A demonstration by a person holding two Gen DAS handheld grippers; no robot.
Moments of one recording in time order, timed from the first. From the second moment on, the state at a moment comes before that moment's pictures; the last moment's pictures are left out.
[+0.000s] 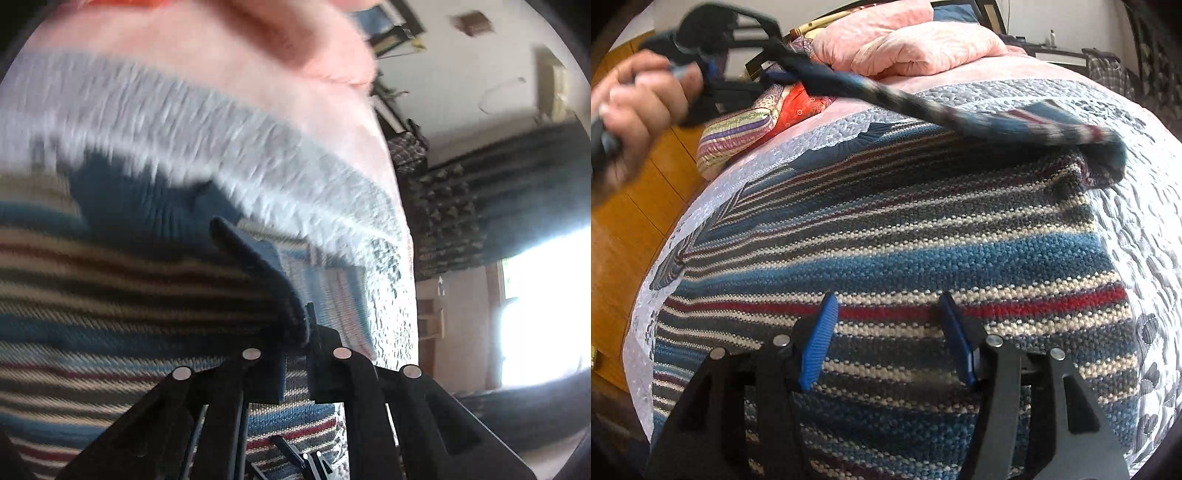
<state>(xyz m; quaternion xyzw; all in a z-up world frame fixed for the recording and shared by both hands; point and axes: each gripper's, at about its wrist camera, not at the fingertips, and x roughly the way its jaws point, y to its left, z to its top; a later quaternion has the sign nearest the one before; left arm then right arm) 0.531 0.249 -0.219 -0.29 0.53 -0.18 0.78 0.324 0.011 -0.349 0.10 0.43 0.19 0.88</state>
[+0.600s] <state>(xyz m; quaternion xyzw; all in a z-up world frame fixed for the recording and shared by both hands) 0.530 0.346 -0.158 -0.25 0.50 -0.16 0.82 0.328 0.008 -0.353 0.12 0.44 0.19 0.87</state>
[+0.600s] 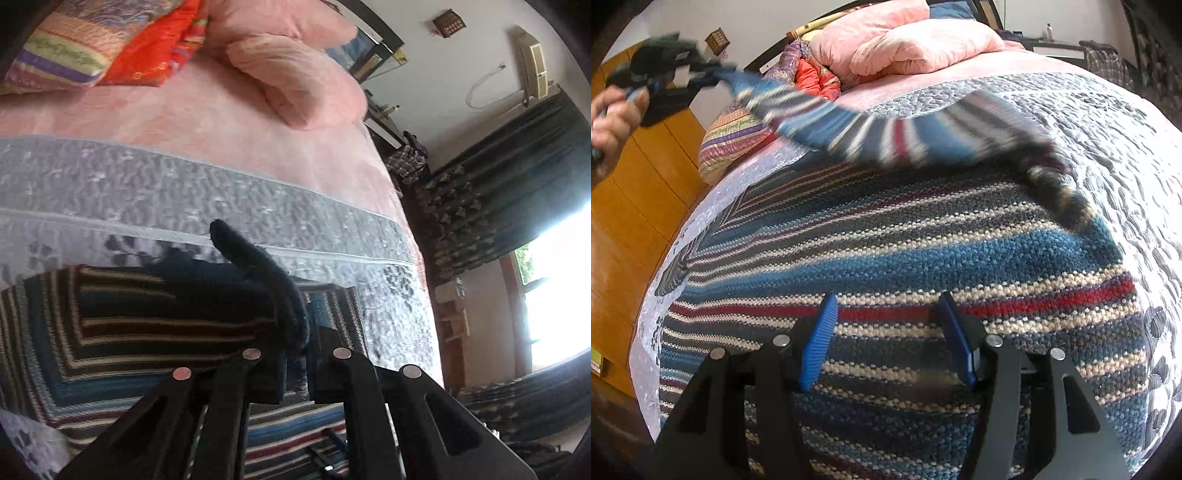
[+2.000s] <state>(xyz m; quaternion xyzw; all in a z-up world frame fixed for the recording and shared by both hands) 0.371 0.613 -0.272 -0.38 0.42 0.08 0.82 0.313 0.027 -0.327 0.08 0.42 0.21 0.88</state>
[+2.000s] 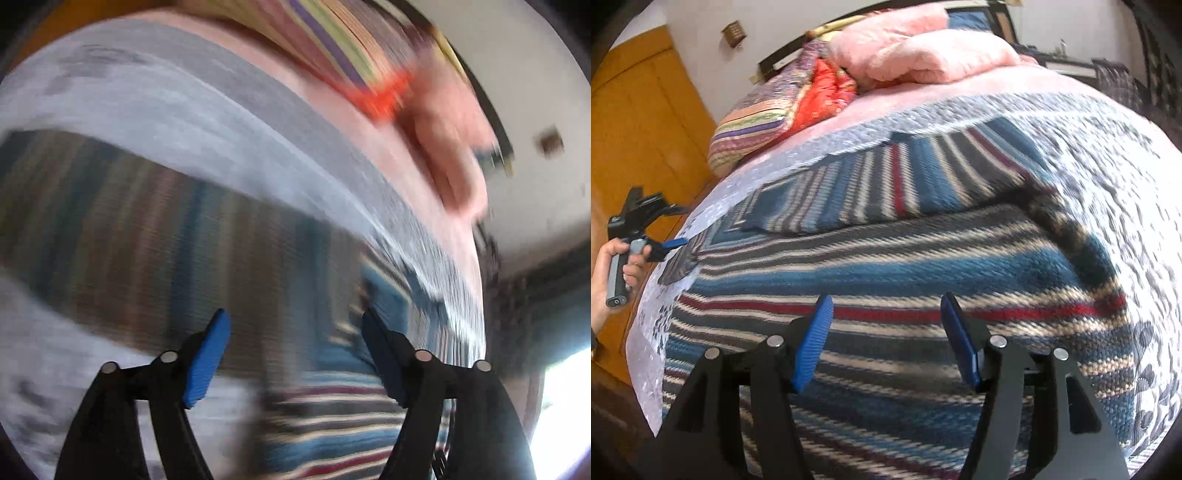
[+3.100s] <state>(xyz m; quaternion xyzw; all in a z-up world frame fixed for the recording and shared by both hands) 0.320 0.772 -0.196 -0.40 0.26 0.13 0.87 0.268 0.103 -0.306 0.05 0.47 0.25 0.85</state>
